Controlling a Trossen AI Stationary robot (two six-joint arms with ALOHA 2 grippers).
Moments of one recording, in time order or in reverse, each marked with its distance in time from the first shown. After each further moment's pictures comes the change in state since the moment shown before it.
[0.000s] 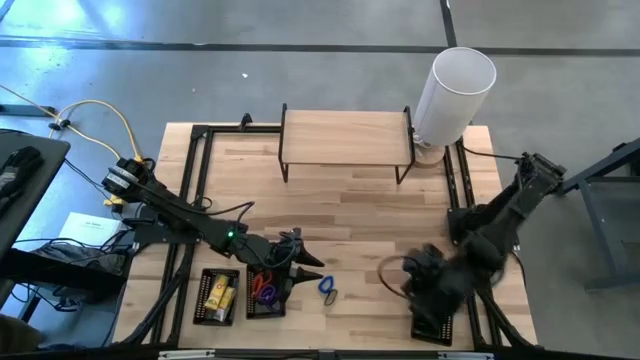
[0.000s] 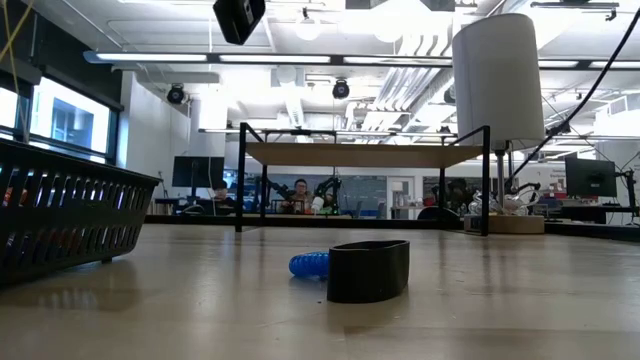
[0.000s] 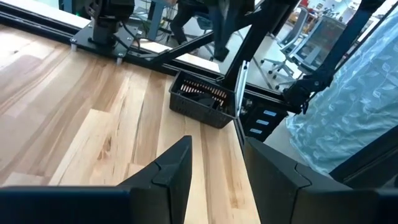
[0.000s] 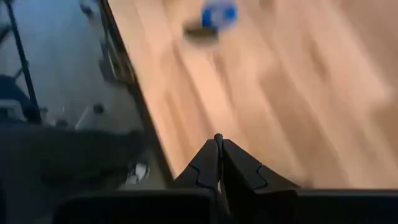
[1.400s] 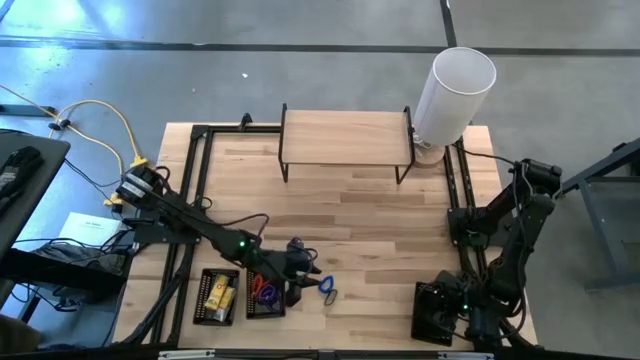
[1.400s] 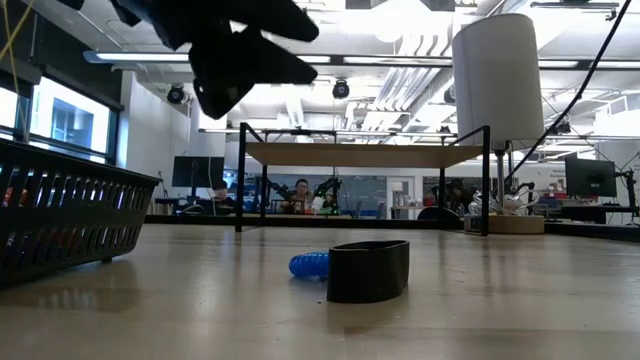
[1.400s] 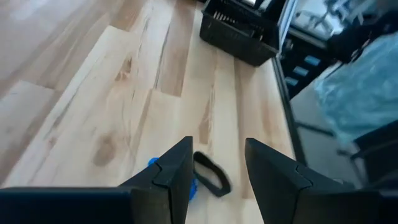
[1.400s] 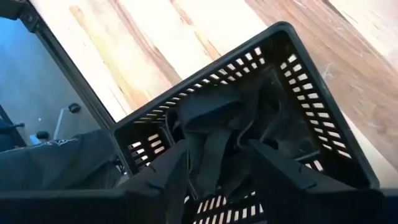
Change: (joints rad) left arm -0.011 0.145 -0.002 -0.099 0.001 -0.127; right arm 0.363 0.059 -0.336 0.169 0.049 0.629
